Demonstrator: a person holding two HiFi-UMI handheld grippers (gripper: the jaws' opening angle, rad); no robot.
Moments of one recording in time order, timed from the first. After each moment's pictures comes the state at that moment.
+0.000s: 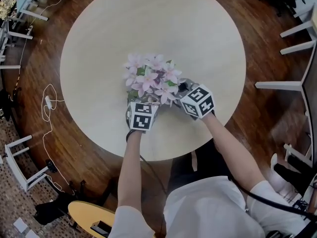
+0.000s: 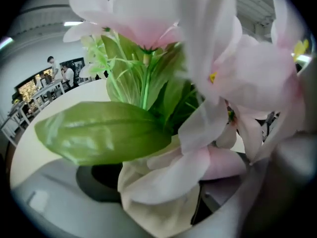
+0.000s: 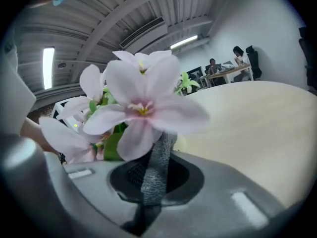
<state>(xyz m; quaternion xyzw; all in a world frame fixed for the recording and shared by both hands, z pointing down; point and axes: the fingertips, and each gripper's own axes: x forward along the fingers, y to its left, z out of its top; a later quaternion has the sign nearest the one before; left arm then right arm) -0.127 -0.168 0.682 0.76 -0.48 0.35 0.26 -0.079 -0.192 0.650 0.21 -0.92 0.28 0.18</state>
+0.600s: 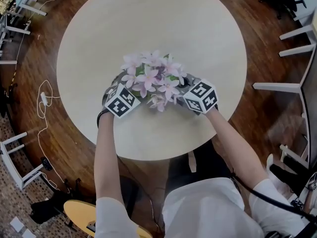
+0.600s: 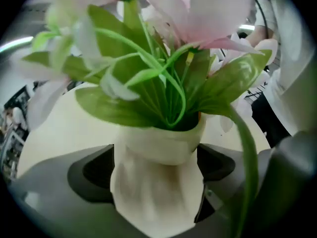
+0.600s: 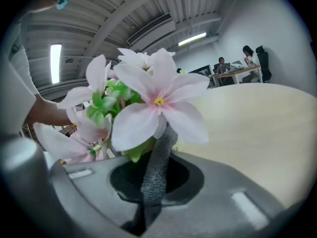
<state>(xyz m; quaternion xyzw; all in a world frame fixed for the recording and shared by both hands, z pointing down) -0.158 -0.179 0.684 0.85 -0.23 0.45 0.13 -0.085 -0.199 0.649 0.17 -0.93 0.25 0.20</state>
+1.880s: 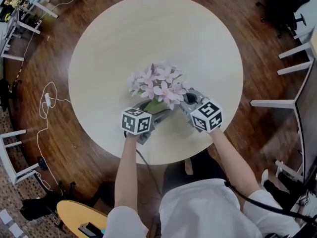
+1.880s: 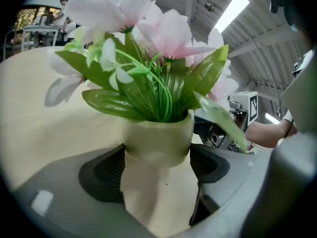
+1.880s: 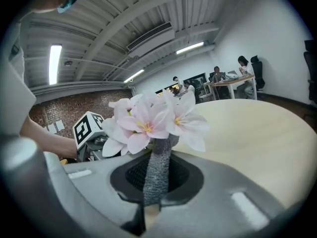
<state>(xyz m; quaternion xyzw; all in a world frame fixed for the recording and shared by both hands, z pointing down) -0.104 -0.136 0.644 0.80 -0.37 0.18 0.44 -0.068 -0.185 0.587 0.21 -0.93 0.24 0.17</state>
